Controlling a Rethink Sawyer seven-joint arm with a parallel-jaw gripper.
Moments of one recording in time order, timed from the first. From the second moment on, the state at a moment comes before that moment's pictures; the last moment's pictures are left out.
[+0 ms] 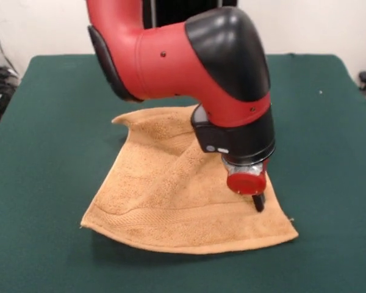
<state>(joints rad) -0.33 -0.22 0.32 1.24 0.01 0.61 0.18</state>
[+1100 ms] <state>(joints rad) -0.49 -0.10 0.60 1.25 0.01 0.31 0.18</state>
